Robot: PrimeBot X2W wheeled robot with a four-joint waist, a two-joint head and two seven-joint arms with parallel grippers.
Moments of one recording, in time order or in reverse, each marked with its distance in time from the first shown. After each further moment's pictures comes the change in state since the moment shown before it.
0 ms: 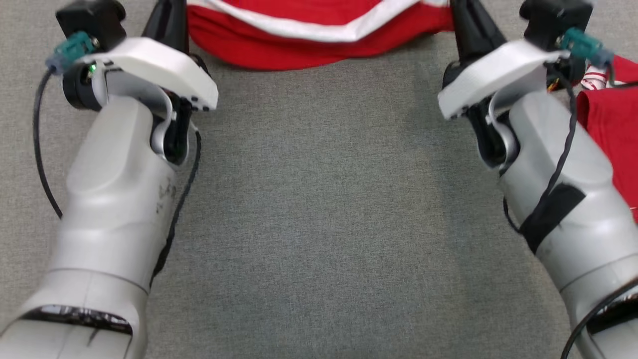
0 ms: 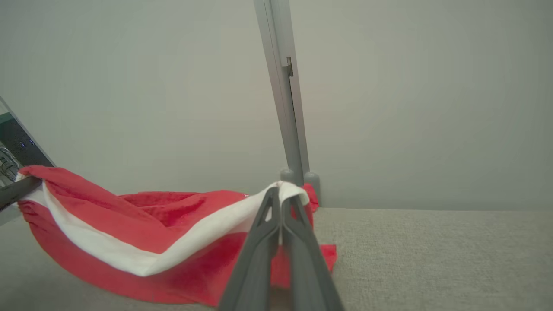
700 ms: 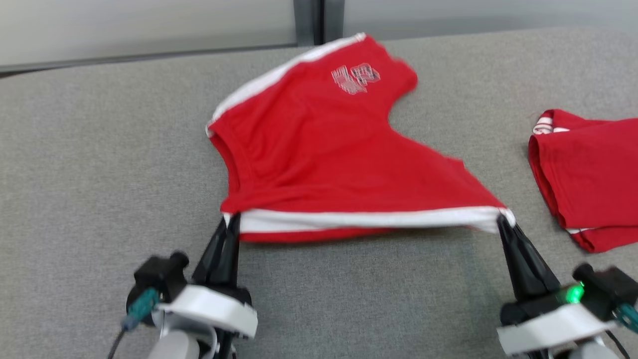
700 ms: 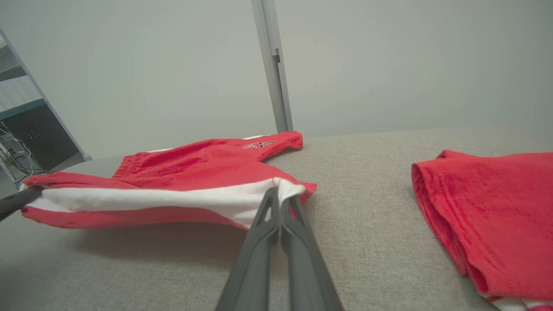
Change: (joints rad) left arm 0.880 -0.001 -0.026 -0.667 0.079 0.049 -0.002; right arm 0.999 -0.148 -0.207 -0.770 -0.124 0.000 -0.004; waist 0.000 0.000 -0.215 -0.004
